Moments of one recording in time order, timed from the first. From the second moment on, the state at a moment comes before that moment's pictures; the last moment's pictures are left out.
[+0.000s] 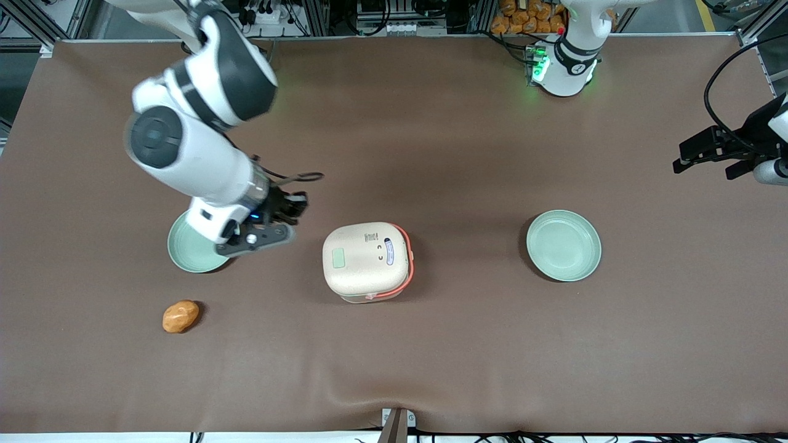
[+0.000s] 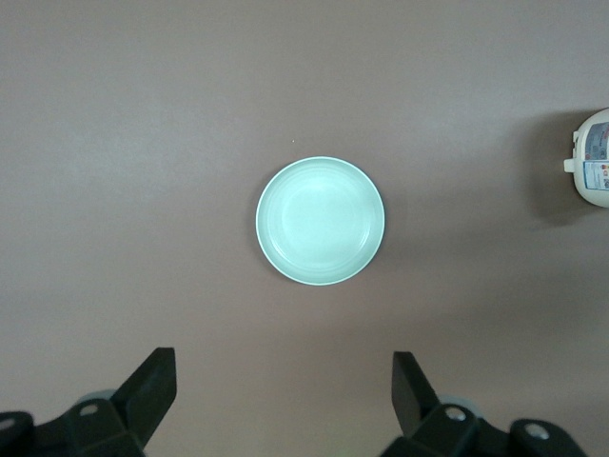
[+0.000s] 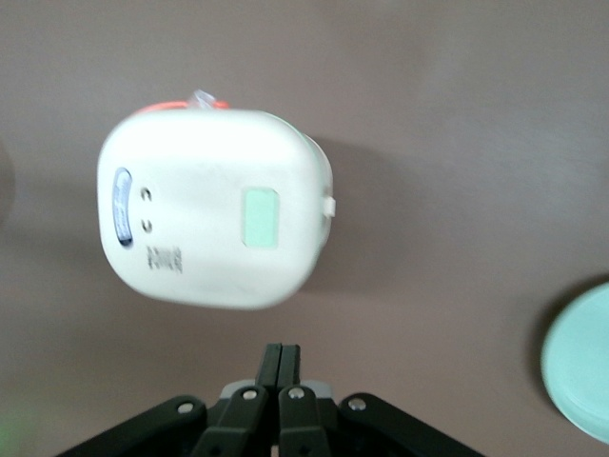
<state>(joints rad) 0.46 0.43 -0.01 -1.37 0.19 1.83 0.23</state>
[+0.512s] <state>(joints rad) 0.49 0.56 -0.01 -1.37 0.19 2.00 0.25</state>
